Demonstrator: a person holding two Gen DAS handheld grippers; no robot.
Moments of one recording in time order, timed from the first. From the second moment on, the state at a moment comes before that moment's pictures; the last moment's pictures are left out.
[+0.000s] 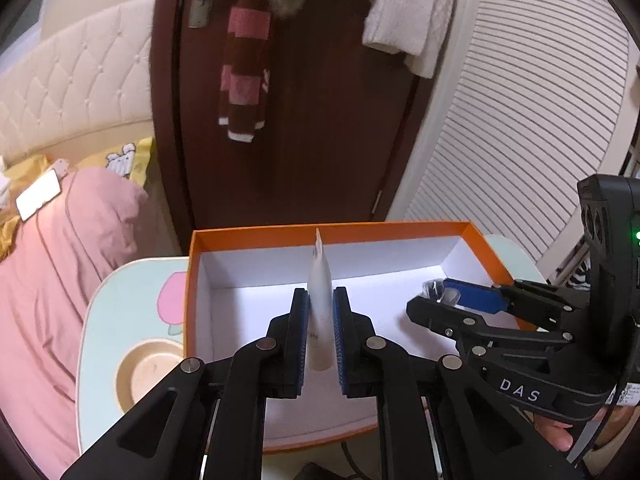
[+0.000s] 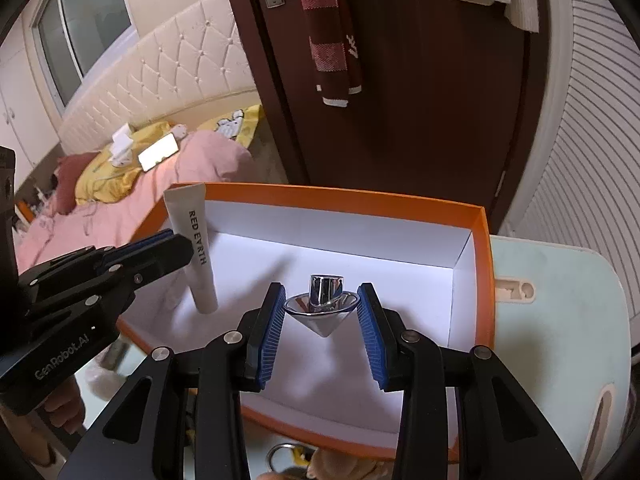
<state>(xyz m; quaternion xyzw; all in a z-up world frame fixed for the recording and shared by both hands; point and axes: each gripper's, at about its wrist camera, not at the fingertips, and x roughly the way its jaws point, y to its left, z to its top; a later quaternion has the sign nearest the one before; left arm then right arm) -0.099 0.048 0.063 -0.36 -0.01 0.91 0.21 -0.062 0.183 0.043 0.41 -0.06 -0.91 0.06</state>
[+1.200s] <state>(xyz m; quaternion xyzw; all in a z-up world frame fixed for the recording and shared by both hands) 0.082 -0.032 -0.004 -0.38 0.02 0.92 0.10 0.109 0.189 0.020 0.42 -0.02 -0.91 0.00</state>
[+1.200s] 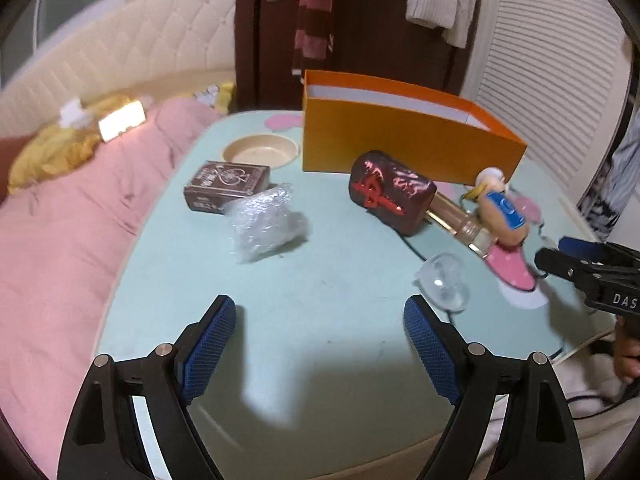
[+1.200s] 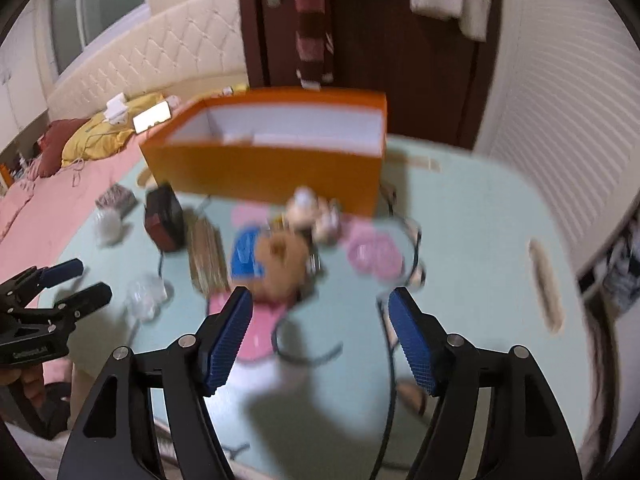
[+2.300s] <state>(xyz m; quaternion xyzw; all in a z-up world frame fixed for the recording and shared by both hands) 0.048 -0.047 0.011 -0.36 -0.03 0.92 0.12 0.111 0.186 0.006 0.41 -0.02 -0.91 0.02</state>
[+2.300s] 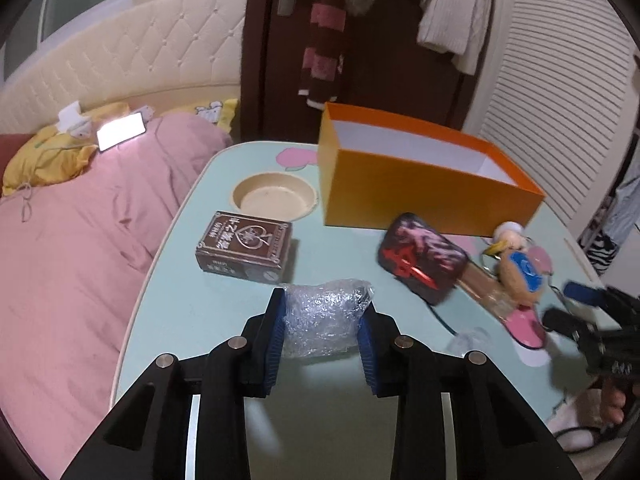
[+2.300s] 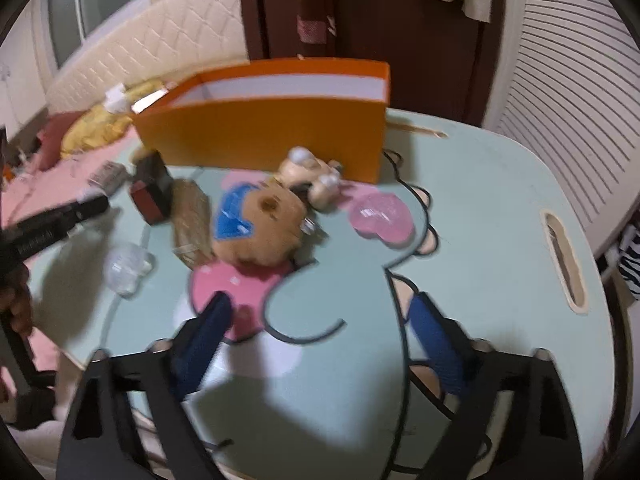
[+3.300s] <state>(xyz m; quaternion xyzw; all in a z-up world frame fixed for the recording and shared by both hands) -0.050 0.037 0.103 -0.33 0.01 0.92 0.23 0.022 0.191 0.074 0.34 -0.07 -0.94 0.06</state>
